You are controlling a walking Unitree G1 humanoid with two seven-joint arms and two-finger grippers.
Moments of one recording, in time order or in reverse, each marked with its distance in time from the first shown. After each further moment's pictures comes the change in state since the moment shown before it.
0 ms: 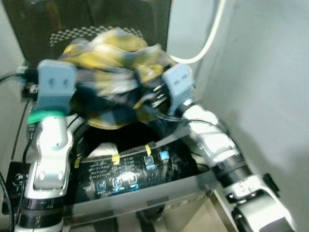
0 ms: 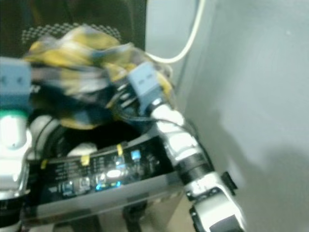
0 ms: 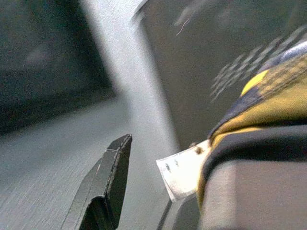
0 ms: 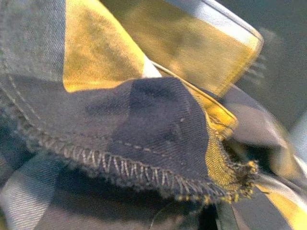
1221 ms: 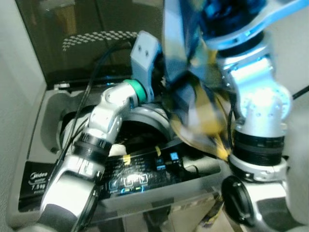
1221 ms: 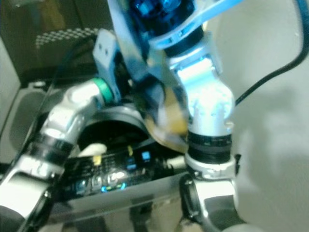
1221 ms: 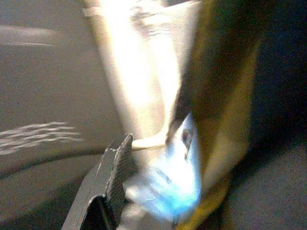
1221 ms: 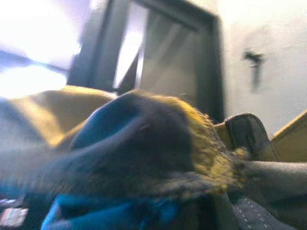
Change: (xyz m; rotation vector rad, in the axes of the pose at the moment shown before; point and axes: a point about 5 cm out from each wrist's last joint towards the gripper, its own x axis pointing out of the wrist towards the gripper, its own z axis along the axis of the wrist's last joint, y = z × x) left arm 0.022 -0.162 0.112 -0.540 -0.125 -1.101; right arm -0.063 -0.084 0.192 0.692 -0.912 0.433
